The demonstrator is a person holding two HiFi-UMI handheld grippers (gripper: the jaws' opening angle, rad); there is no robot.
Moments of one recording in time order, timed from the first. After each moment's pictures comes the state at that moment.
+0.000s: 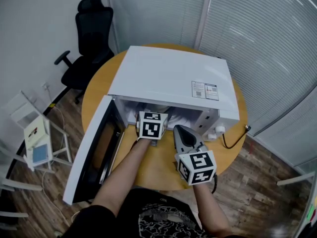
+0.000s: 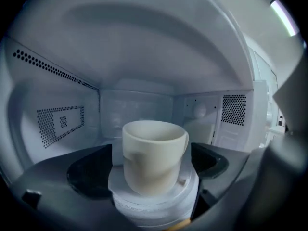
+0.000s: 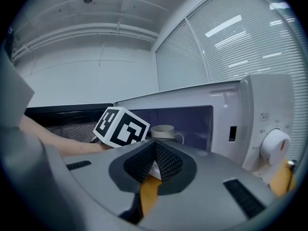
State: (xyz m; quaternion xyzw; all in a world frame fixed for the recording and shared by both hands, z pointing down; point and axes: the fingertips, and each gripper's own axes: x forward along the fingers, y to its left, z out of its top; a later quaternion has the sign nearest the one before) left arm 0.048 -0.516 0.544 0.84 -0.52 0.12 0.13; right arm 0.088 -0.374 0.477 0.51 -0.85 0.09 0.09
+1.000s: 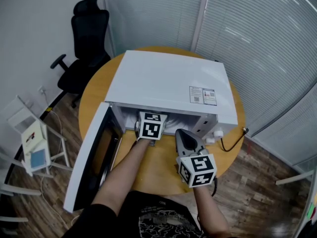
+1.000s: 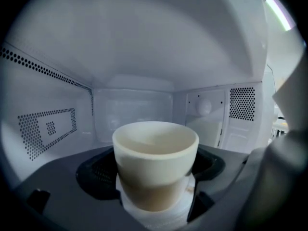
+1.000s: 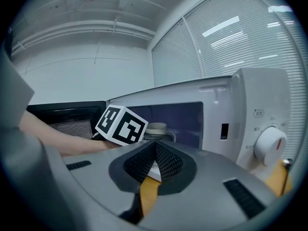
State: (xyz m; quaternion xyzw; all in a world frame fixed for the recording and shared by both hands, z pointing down) left arm 0.055 -0.538 0.546 0.85 -0.50 0.14 0.11; right arm 0.102 -0.383 0.484 0.53 -0.83 0.10 0.10
